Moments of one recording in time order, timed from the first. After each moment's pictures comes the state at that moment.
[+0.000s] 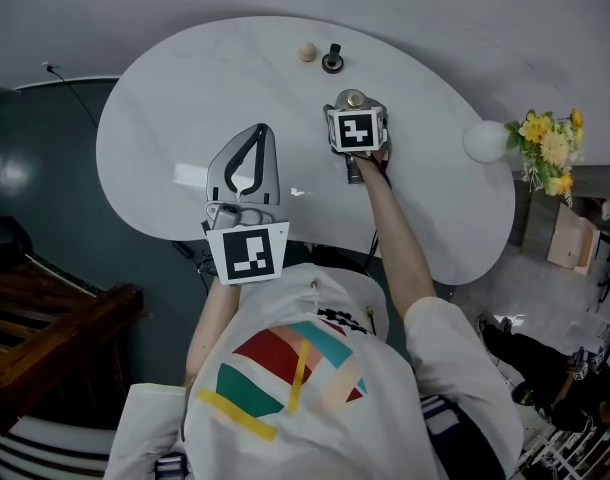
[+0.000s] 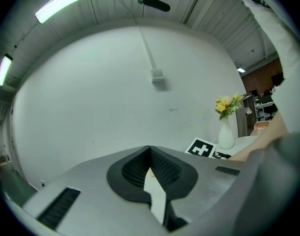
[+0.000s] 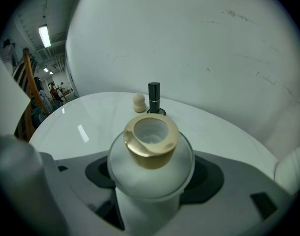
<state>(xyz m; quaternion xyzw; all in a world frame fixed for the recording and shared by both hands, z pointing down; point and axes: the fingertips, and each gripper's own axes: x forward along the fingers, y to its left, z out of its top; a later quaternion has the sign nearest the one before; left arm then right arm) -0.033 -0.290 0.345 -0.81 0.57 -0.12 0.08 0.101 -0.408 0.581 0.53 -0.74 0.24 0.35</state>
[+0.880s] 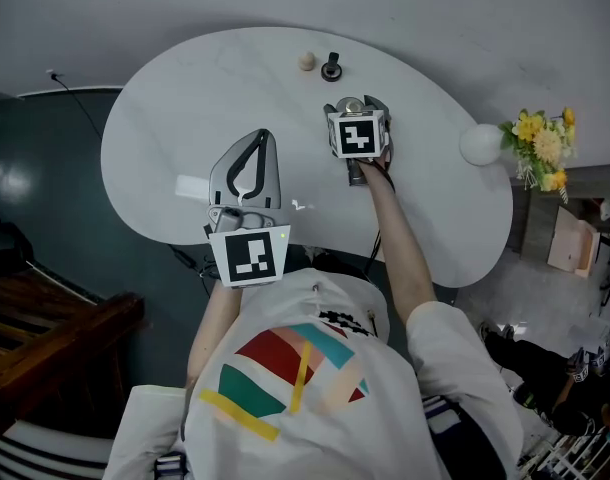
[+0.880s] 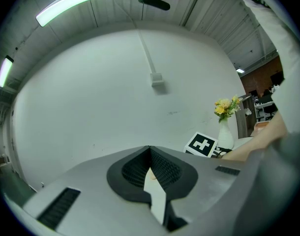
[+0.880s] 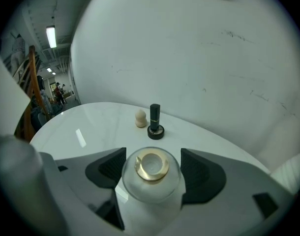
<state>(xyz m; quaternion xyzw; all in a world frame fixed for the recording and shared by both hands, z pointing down) -0.033 -0.281 0.334 -0.81 0.57 -0.11 0.09 0.100 -0.412 0.543 0.54 -0.75 0.20 0.32</state>
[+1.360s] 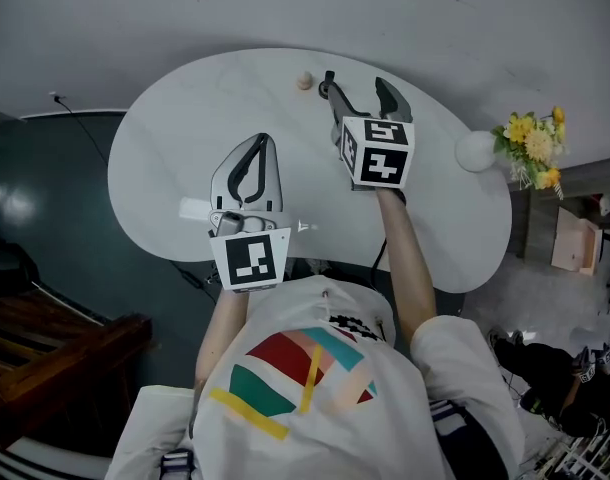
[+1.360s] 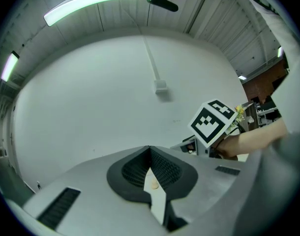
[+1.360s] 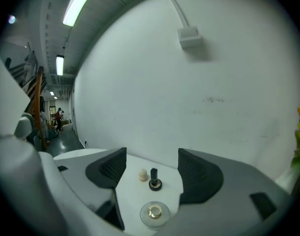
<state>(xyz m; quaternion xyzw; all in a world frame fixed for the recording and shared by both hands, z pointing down) -0.037 -0.289 0.310 -0.81 0.58 -0.06 0.08 0.099 -0.409 0.380 0.59 -0.78 0.11 0.13</state>
